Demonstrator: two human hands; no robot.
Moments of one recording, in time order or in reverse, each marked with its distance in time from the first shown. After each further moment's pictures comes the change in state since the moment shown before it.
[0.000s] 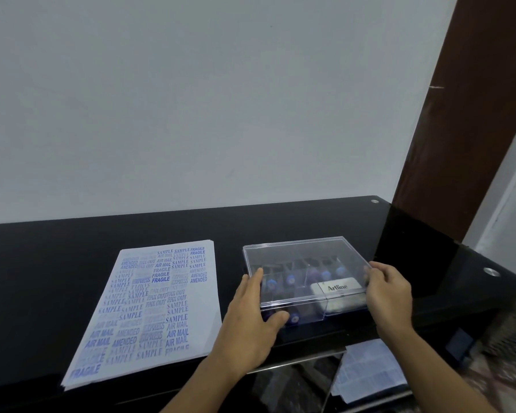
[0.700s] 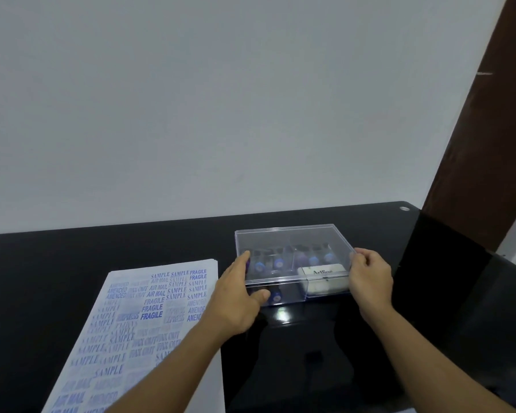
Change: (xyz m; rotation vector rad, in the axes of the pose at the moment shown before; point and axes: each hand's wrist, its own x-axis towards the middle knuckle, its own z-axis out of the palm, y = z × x) left_hand 0.124 -0.026 -0.034 0.064 0.021 -0.091; right_hand 0.074 -0.022 0.109 -0.019 -0.038 0.020
